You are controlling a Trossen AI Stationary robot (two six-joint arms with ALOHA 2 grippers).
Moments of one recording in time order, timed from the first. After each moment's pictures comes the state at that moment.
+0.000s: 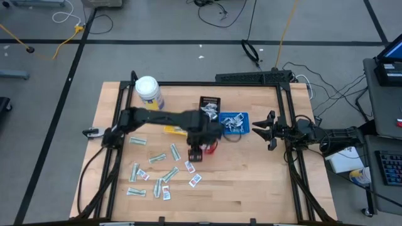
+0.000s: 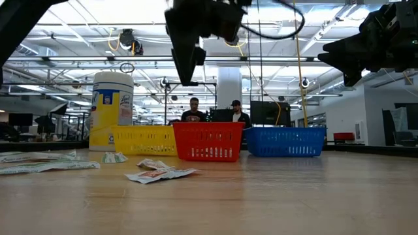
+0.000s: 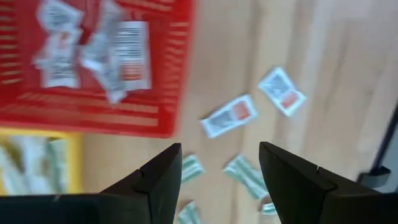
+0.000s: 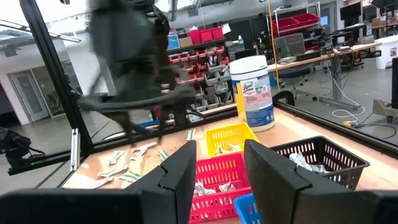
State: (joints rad) left arm -0.05 2.16 2.07 -1.48 0.24 -0.11; right arm 0.02 0.04 0.02 0.13 0.16 0.23
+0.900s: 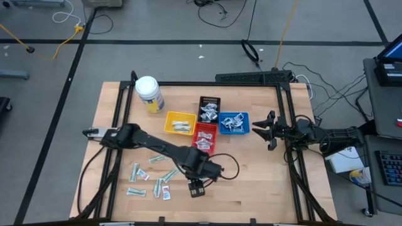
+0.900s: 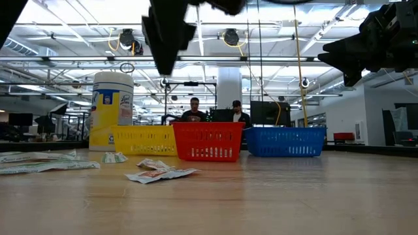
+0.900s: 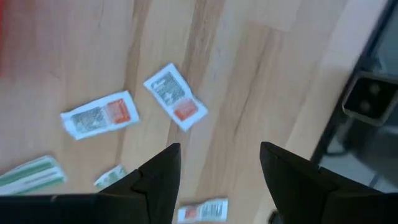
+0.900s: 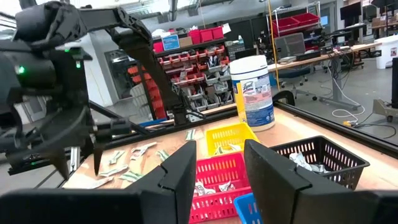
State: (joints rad) left arm -0.34 2.22 2.07 -1.32 0.23 -0.60; right arm 0.02 0.04 0.02 0.13 0.16 0.23
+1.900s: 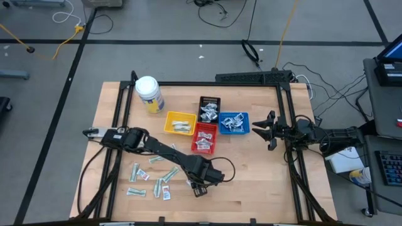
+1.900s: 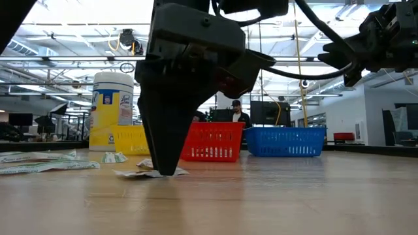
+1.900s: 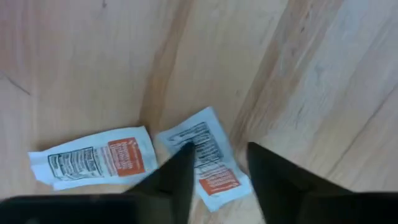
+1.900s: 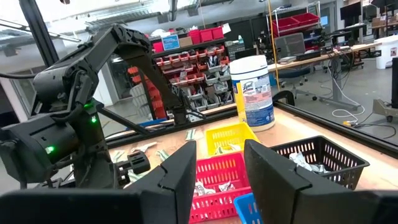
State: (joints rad) left arm -0.34 2.33 1.89 -1.09 0.14 -0.67; right arm 0.02 0.04 0.02 0.13 0.16 0.23
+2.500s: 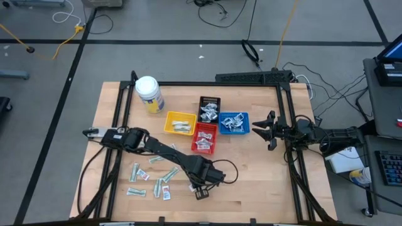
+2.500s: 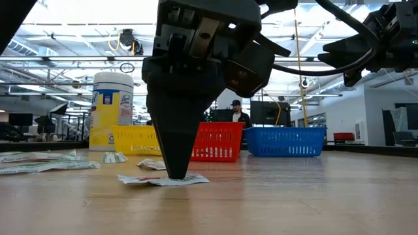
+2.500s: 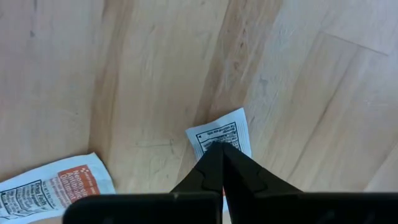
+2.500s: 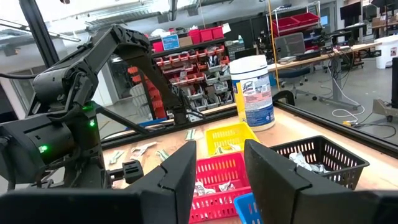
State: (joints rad) left arm -0.34 2.33 1.88 -1.01 0.21 -0.63; right arm 0.02 0.04 0.02 0.13 0.16 0.23
